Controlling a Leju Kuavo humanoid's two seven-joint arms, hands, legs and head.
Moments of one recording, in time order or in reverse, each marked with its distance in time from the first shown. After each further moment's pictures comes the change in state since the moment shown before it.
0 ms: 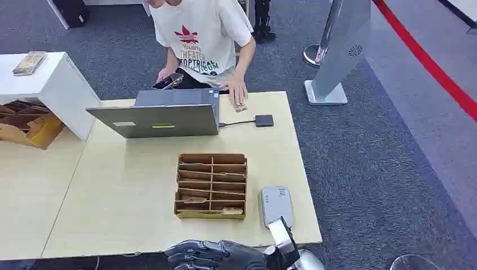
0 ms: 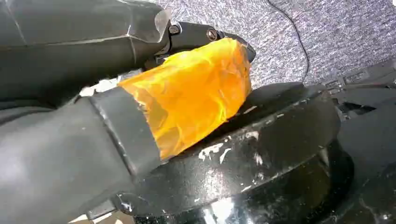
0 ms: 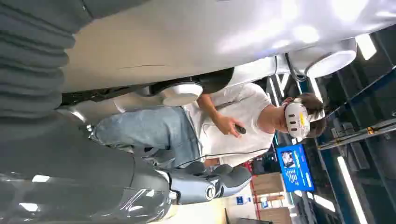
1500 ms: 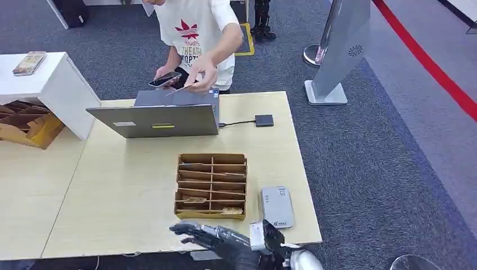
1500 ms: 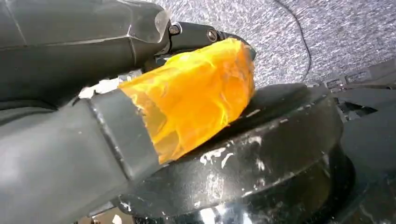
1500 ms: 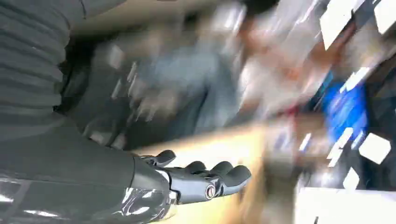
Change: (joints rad) left arm 0.005 -0.003 0.001 0.000 0.046 0.011 -0.001; right arm -0.015 0.013 -0.015 -0.031 0.373 -0.392 -0.018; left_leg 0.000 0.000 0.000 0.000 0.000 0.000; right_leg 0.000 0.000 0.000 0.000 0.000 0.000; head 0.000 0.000
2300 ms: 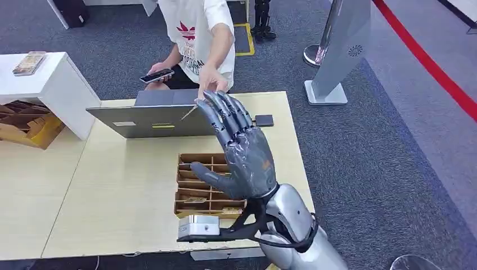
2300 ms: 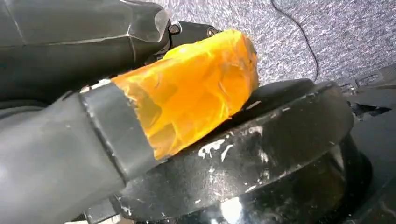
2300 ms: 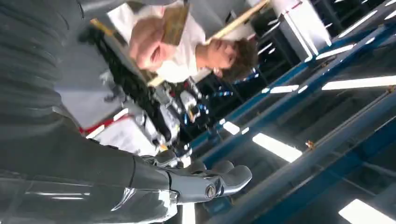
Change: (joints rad) left arm -0.011 -0.005 0.000 0.005 -0.109 -0.011 0.052; right arm -0.250 0.142 -0.018 -0.138 1.296 -0.813 0.140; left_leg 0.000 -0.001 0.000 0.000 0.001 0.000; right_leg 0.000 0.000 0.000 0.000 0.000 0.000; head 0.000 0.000
